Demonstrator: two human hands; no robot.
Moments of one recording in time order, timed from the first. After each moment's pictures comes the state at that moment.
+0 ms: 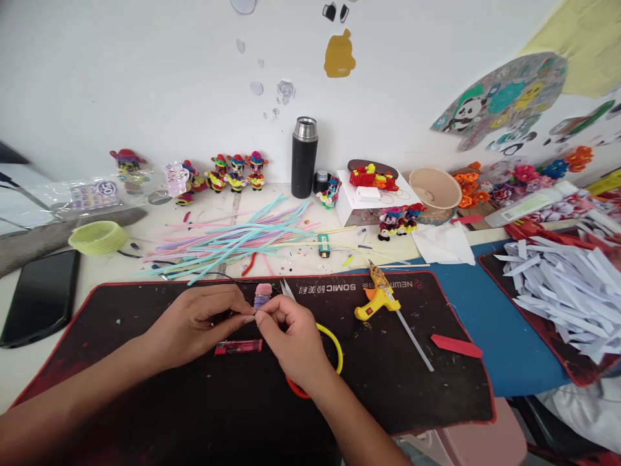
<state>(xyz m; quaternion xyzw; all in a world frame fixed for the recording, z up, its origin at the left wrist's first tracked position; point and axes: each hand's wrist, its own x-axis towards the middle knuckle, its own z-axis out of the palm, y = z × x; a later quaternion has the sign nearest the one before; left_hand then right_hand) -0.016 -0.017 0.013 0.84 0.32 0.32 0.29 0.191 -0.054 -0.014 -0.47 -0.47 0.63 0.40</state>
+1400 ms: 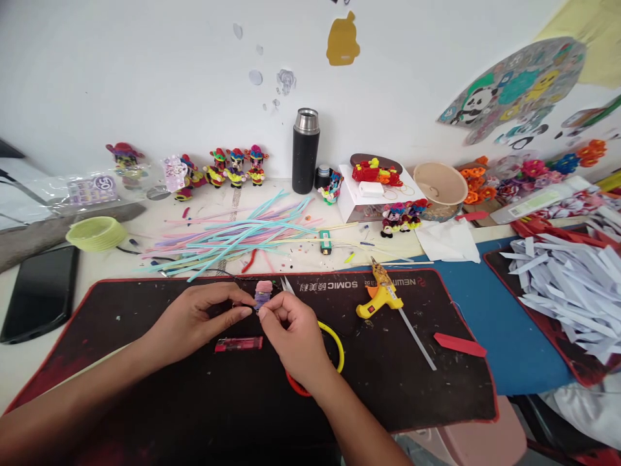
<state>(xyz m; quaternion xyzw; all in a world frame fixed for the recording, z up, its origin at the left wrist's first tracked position) -0.017 -0.018 0.006 0.76 0.42 0.30 0.39 0.190 -0.054 -0.017 -0.48 -0.45 0.64 0.40</state>
